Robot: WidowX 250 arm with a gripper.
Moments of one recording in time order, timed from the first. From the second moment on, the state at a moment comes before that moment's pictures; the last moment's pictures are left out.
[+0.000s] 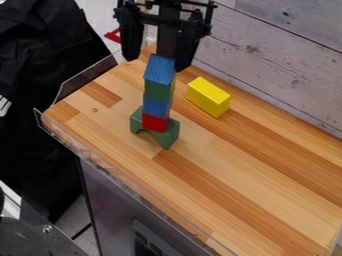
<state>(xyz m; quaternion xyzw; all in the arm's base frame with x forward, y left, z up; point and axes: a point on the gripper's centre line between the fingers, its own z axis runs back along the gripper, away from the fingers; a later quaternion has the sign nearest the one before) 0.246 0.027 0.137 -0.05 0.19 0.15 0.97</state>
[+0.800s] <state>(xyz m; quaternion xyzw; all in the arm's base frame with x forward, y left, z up) 0.246 0.027 0.125 -0.05 0.20 0.16 0.96</state>
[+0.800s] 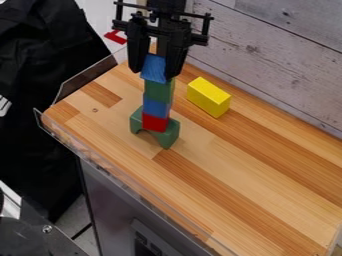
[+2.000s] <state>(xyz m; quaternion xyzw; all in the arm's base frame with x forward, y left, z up) 0.241 -0.047 0.167 -0.03 0.14 0.06 0.99</state>
